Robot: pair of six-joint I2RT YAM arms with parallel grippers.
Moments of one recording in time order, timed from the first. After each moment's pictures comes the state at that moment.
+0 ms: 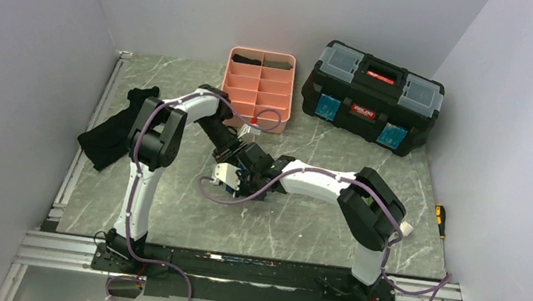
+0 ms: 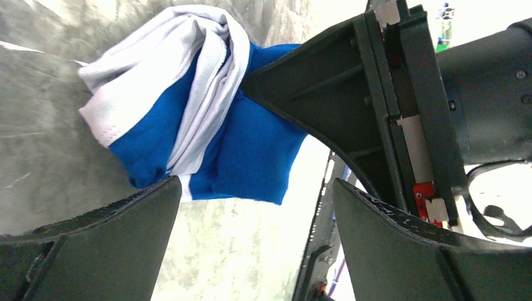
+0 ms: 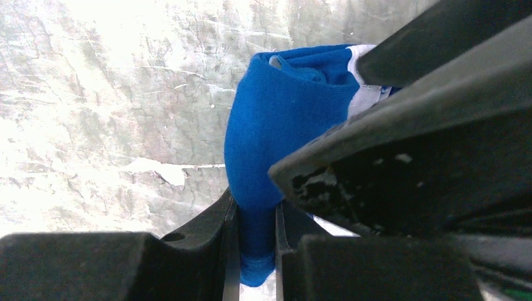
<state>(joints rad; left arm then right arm) -0.36 2.27 1.71 -1.38 0.93 0.81 0.94 1.85 1.16 -0.43 -0.17 -0.64</state>
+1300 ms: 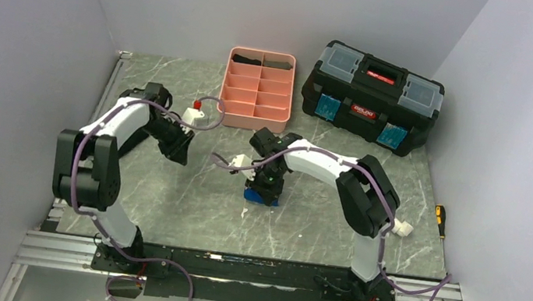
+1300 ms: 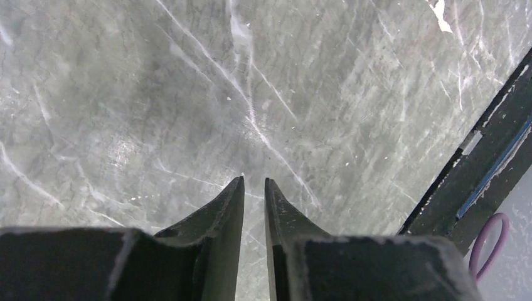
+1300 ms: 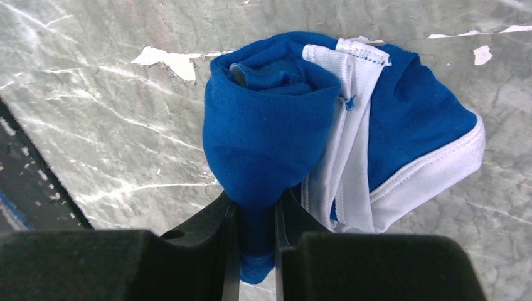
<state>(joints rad) -0.03 1.68 1.19 -0.98 0.62 0.82 0.81 1.93 1.33 -0.84 -0.30 -0.59</state>
